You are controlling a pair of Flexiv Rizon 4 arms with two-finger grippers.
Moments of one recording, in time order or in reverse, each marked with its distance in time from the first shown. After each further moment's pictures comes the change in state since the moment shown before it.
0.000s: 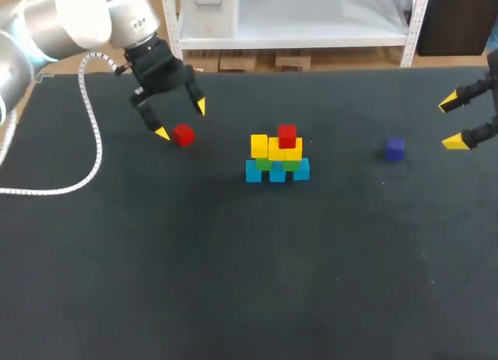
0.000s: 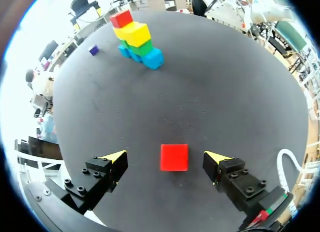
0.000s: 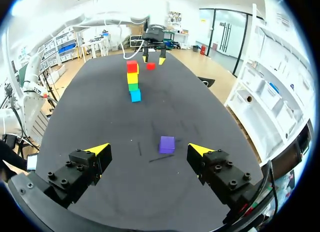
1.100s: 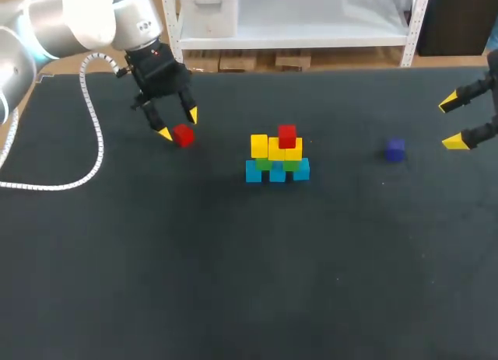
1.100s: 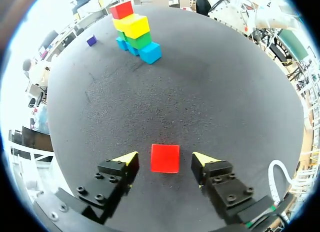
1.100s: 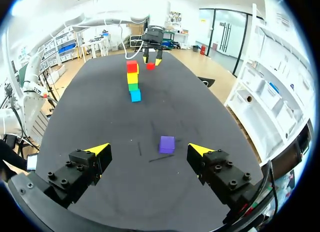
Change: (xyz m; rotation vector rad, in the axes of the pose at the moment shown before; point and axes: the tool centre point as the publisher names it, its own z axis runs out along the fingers) left arm 0.000 -0.011 0.005 0.047 0.027 -0.072; right arm 0.000 0.000 0.000 0.000 0.000 0.000
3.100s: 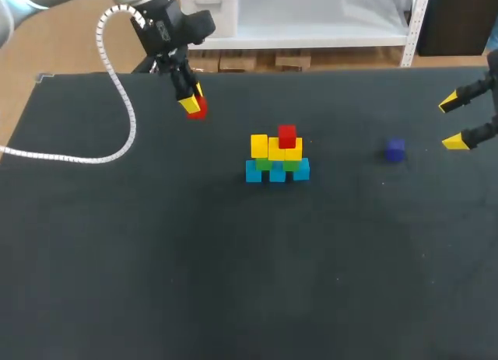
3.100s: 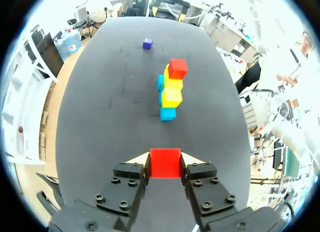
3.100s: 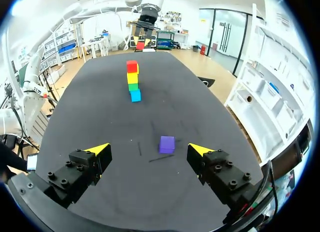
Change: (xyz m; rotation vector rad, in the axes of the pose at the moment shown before) left arm -0.123 -0.008 -0.087 0.051 -0.116 -0.777; right arm 0.000 0.000 0.000 0.000 0.000 0.000
